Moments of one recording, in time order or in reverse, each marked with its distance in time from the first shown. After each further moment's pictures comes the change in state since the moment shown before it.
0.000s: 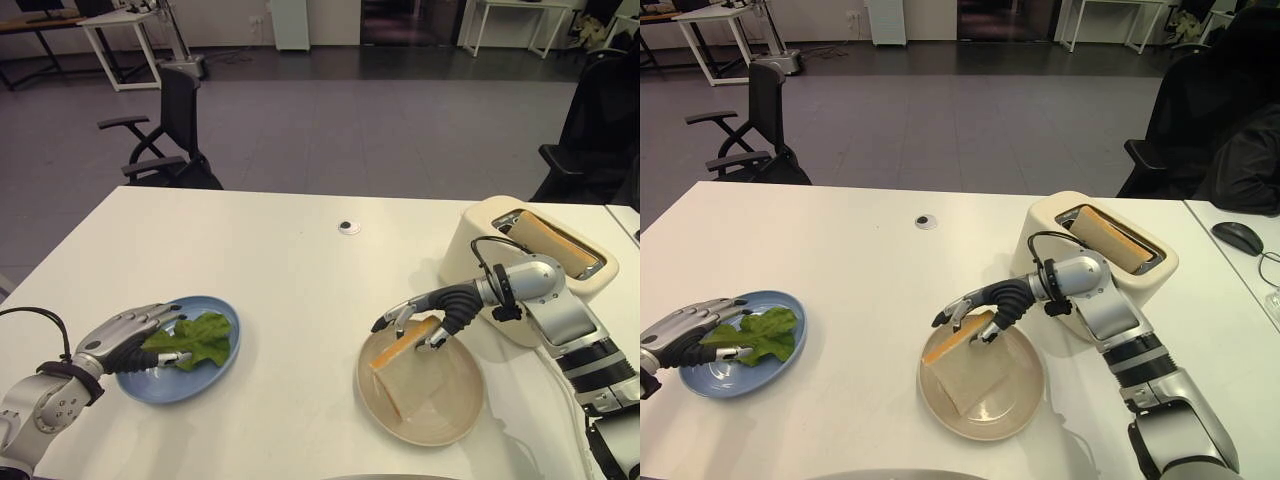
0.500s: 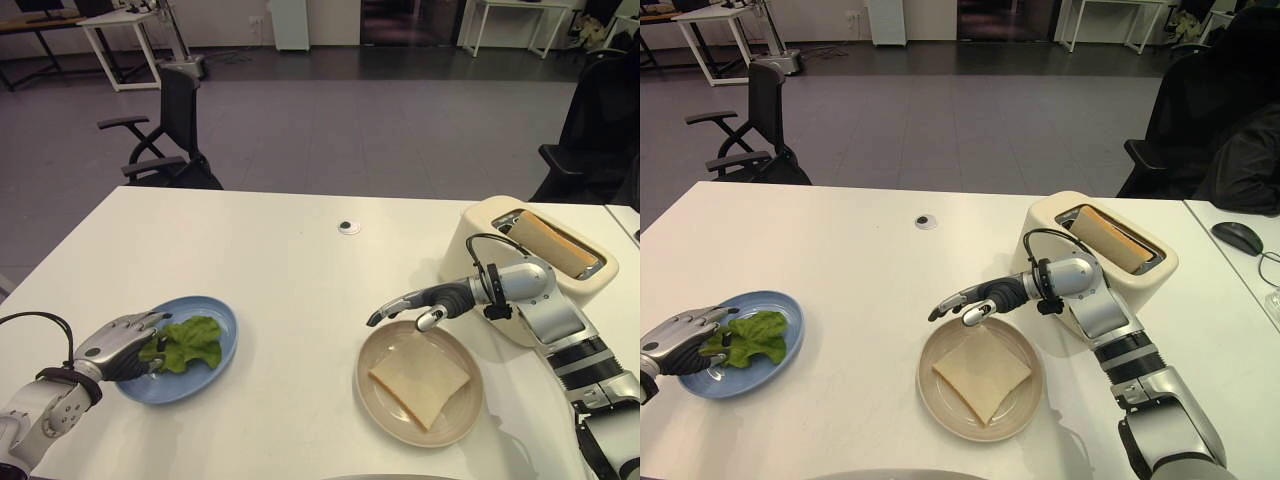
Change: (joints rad) left arm -0.021 0.048 -0.118 0.068 0.076 0.083 0.136; right arm -0.013 0.036 -0.014 0.024 -0.035 -0.060 -0.049
